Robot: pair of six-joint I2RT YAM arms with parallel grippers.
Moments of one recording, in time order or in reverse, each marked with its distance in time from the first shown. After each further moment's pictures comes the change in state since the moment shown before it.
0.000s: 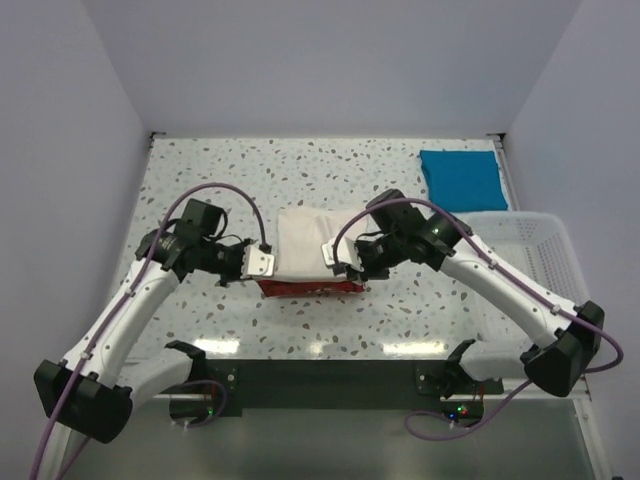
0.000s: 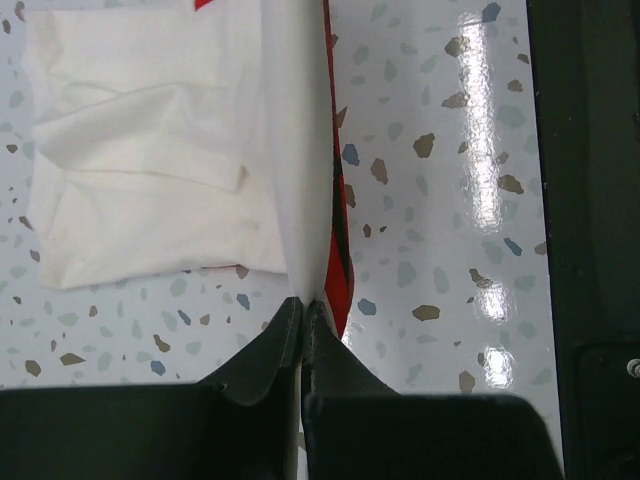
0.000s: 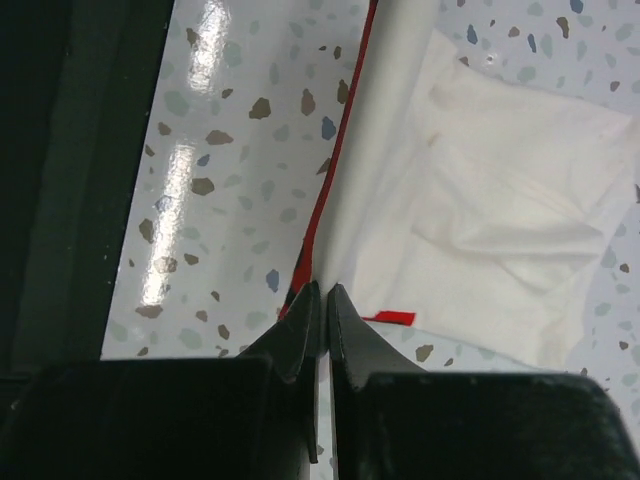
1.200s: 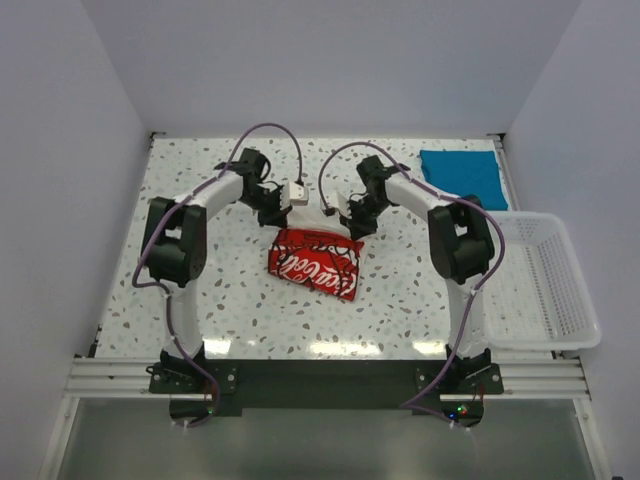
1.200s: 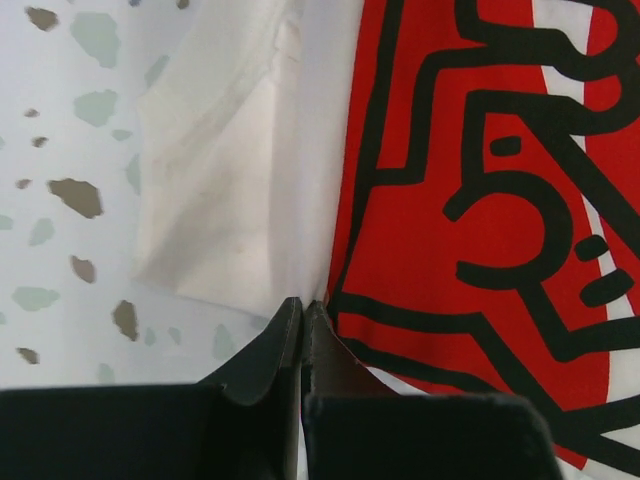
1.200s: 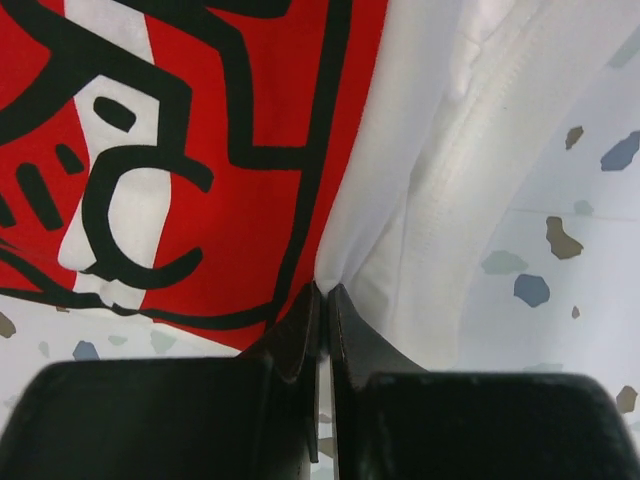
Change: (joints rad) left arm 0.079 1.011 0.593 0.230 -0.038 -0.055; right arm -0.355 0.841 0.413 0.052 -0.003 -0.194
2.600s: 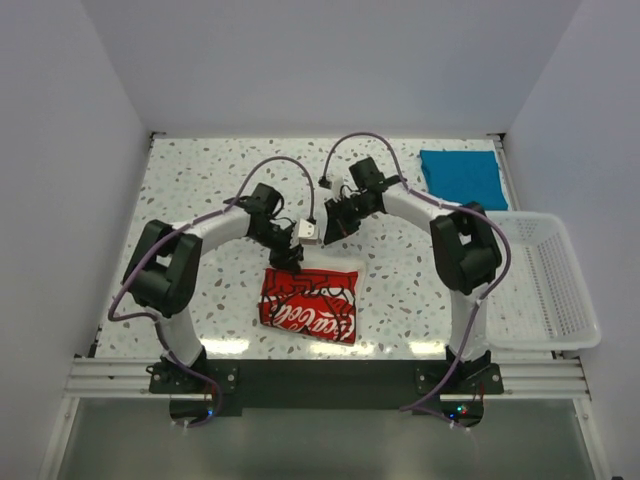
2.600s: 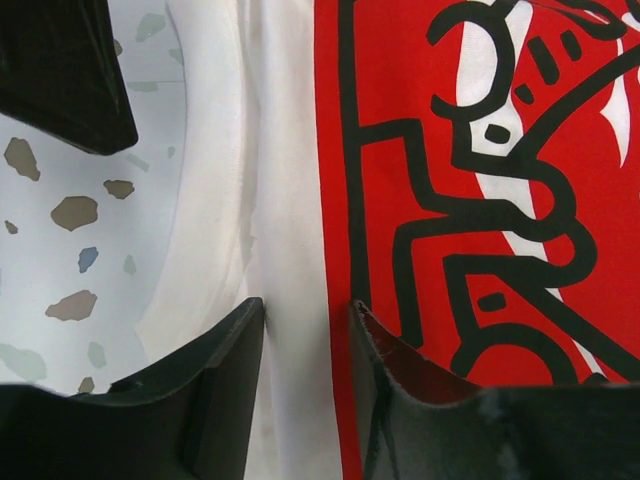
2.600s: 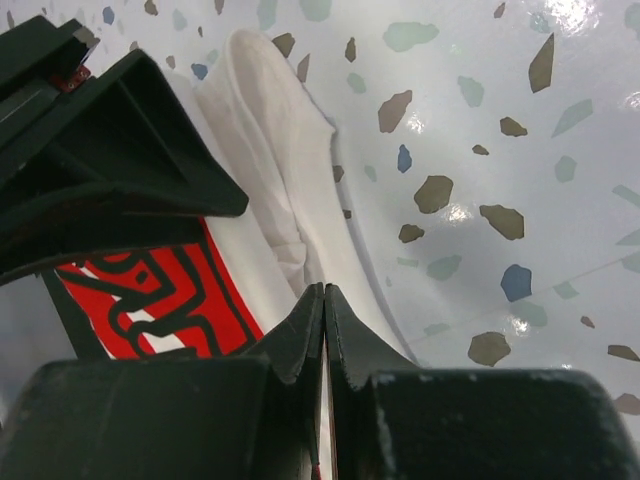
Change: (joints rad) left arm -0.156 -0.264 -0.428 0.154 0.136 -0.093; right arm 0.067 -0.108 -0.157 0.350 -0.197 1.064
